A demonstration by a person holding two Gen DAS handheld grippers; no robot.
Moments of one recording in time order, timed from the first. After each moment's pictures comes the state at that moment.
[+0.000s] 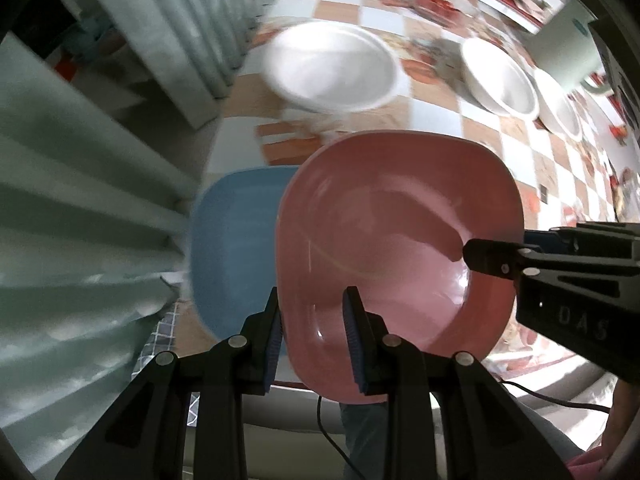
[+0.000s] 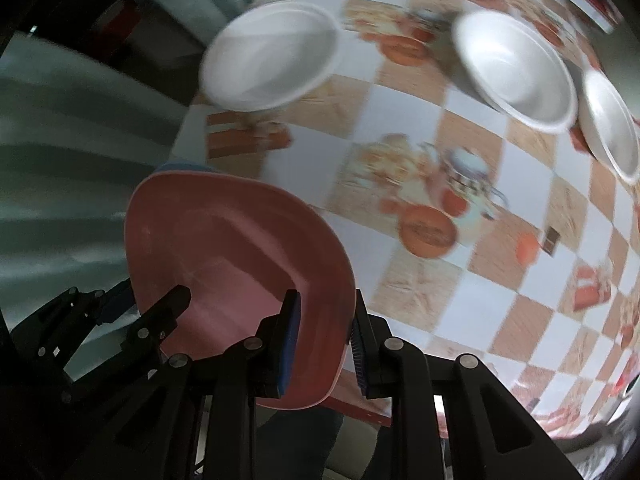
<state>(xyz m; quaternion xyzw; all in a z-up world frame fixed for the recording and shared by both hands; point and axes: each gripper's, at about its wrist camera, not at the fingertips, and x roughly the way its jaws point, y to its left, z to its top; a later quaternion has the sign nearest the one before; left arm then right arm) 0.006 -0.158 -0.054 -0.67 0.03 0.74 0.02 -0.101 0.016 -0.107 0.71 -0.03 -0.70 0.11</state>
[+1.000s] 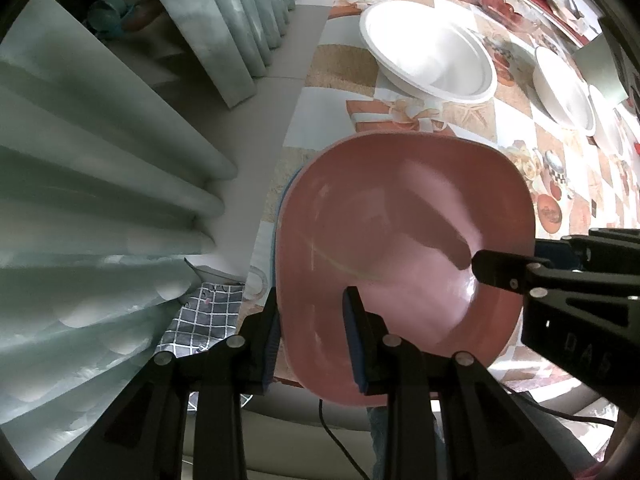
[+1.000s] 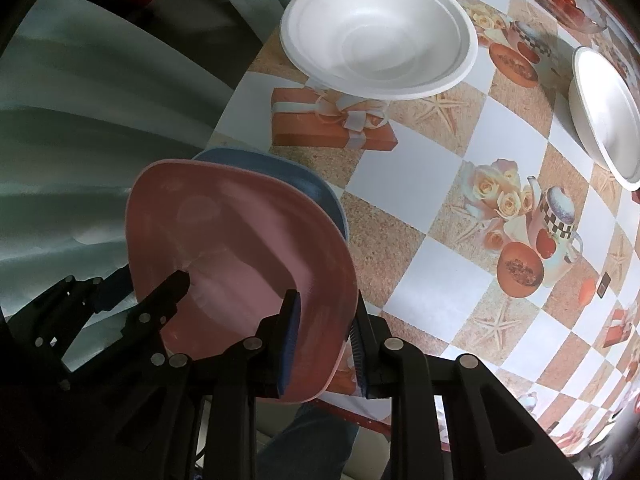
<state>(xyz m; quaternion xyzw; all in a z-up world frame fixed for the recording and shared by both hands) 0.001 -0.214 -0.079 -0.68 0.03 0.73 -0.02 -0.121 -0.052 -0.138 0.72 0.00 -0.67 0.14</state>
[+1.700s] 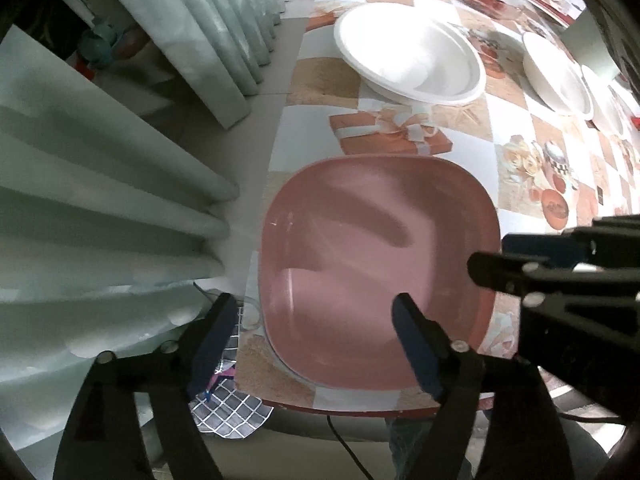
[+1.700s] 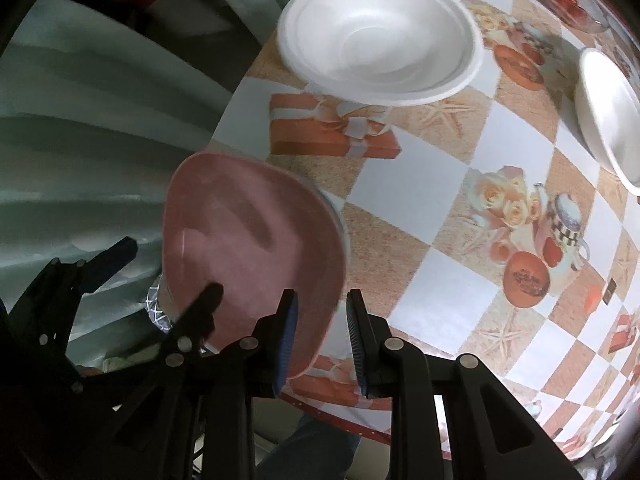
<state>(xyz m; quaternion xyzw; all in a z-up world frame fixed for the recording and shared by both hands) -0.003 -0.198 -0.087 -0.66 0.07 0.74 -0.01 -0.120 -0.047 -0.133 0.72 -0.01 -0.68 0.14</state>
